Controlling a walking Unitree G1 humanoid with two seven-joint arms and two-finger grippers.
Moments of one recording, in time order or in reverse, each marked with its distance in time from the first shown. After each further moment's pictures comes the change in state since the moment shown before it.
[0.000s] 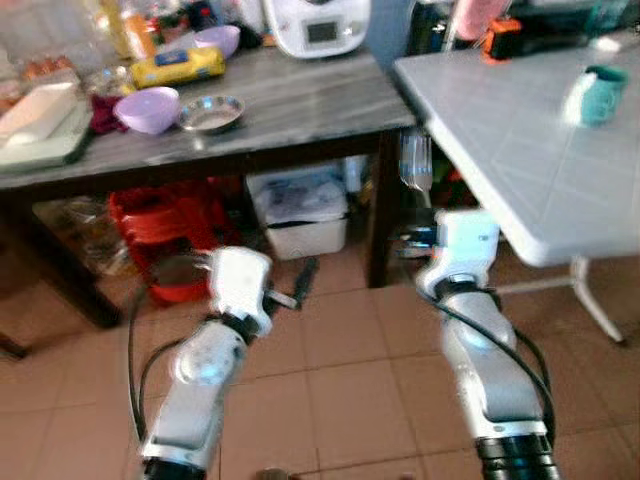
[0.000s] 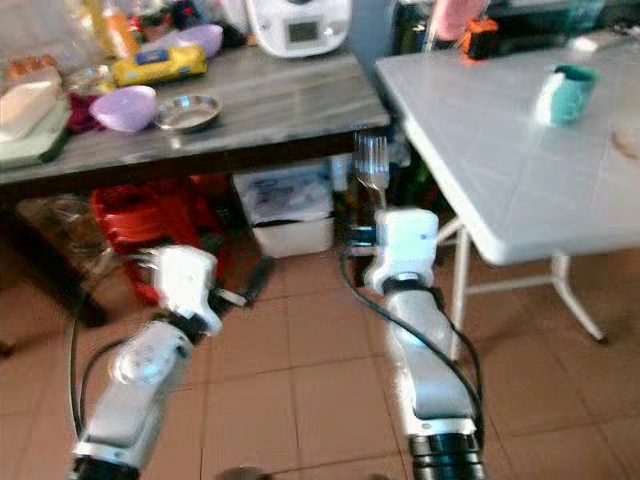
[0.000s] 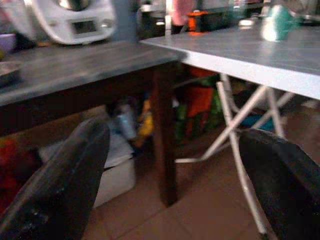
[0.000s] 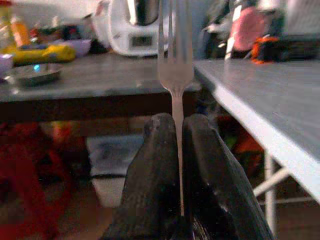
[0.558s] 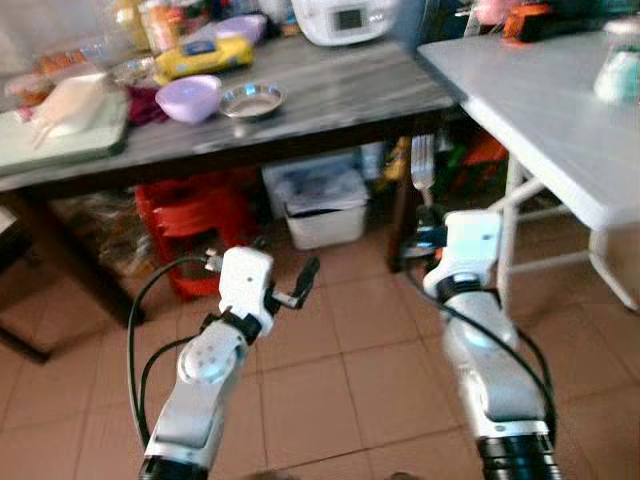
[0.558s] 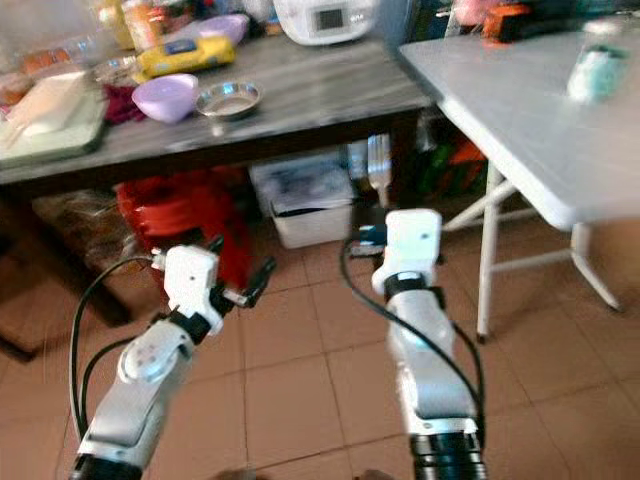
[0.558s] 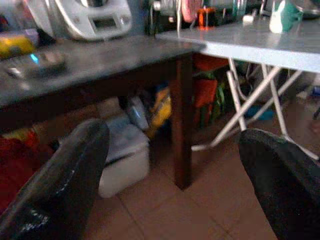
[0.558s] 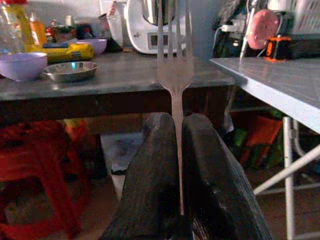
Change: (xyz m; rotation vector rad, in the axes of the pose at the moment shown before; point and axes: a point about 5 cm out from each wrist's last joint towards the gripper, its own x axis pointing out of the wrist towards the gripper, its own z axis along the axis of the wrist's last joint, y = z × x) left arm 0.003 0.001 0.004 0.024 -0.016 0.026; right arm -0.001 -0.001 0.001 -0.003 -0.011 0.001
